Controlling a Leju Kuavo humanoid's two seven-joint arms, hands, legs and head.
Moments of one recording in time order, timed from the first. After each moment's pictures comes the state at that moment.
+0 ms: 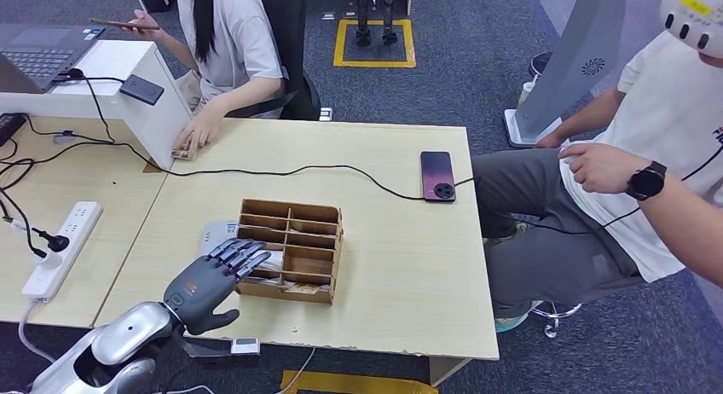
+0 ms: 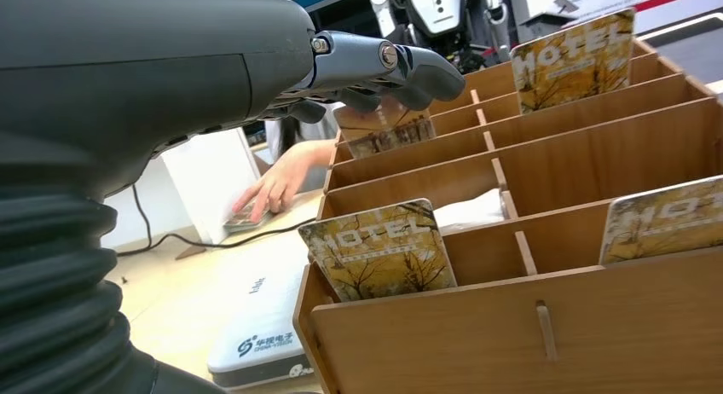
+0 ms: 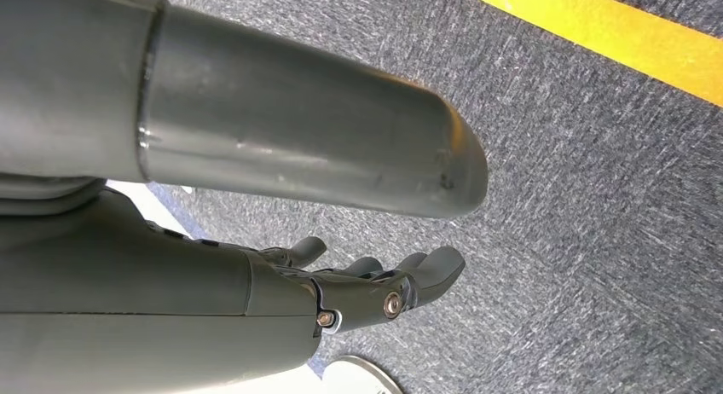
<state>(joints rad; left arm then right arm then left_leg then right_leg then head) -0.04 0.59 -0.52 -1.72 -1.00 0.03 -0.12 -0.02 0.02 -0.70 -0.20 1.52 -0.32 -0.12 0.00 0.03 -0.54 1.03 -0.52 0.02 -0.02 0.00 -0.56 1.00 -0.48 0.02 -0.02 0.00</state>
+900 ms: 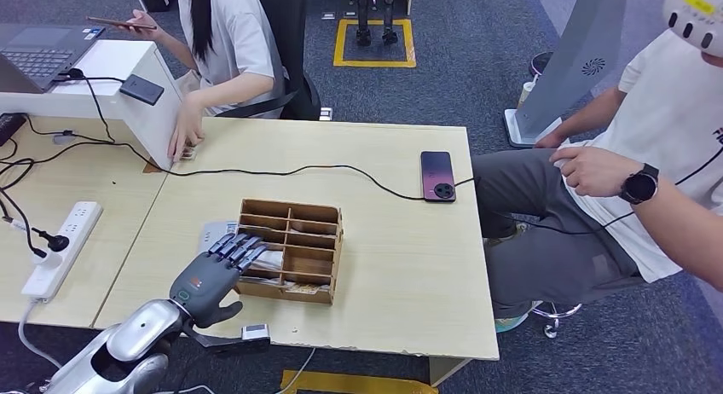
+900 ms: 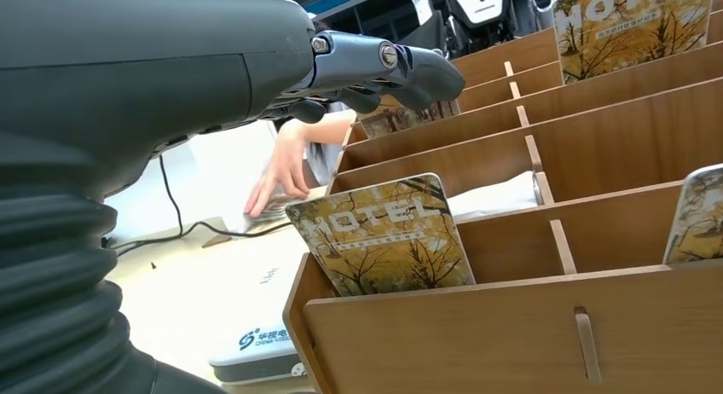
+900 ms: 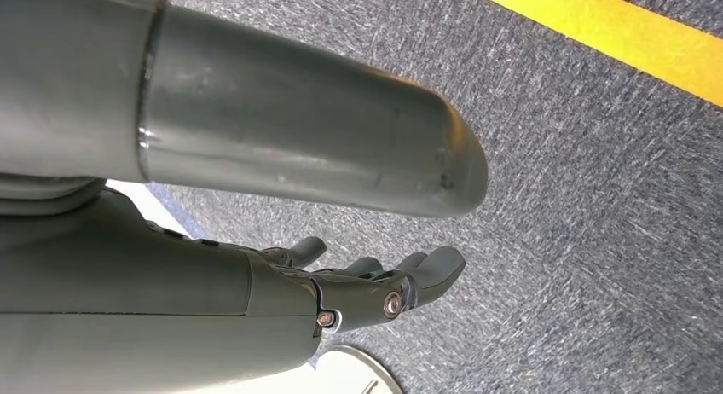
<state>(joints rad) -0.07 0.53 -0.53 -1.62 -1.04 0.07 -0.05 -0.02 0.03 -0.71 -0.20 1.54 -0.34 -0.13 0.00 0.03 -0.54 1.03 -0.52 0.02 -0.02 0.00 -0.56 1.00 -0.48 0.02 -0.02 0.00</state>
